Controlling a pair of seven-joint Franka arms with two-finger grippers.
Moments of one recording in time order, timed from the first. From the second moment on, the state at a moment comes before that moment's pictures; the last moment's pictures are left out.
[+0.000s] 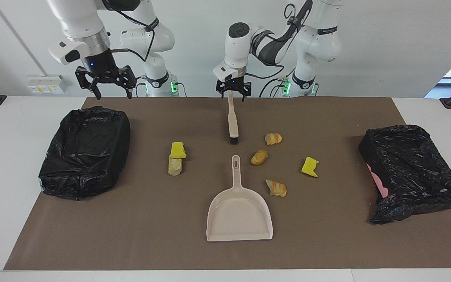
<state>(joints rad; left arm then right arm) -0.91 -0.08 -0.11 -2.30 -0.10 2.20 -0.73 0.13 -0.06 -0.03 -1.64 -0.02 1.63 0.06</state>
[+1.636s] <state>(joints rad) -0.95 -0.06 -0.11 -2.35 -0.21 2.17 -0.81 0.30 0.27 -0.02 -1.49 0.03 1.82 0.29</state>
